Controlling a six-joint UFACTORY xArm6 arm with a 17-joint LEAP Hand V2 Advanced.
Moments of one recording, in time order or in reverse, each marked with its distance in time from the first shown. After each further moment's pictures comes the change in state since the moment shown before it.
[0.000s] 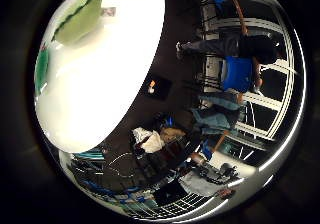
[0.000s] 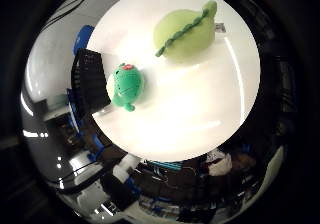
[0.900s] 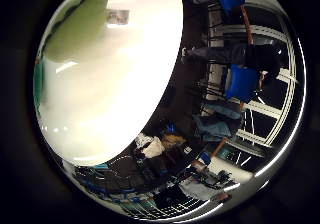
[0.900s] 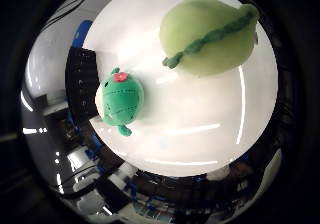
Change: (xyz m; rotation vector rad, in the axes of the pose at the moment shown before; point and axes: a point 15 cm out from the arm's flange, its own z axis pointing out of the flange) arm -0.044 -0.055 0.059 -0.021 -0.041 -0.015
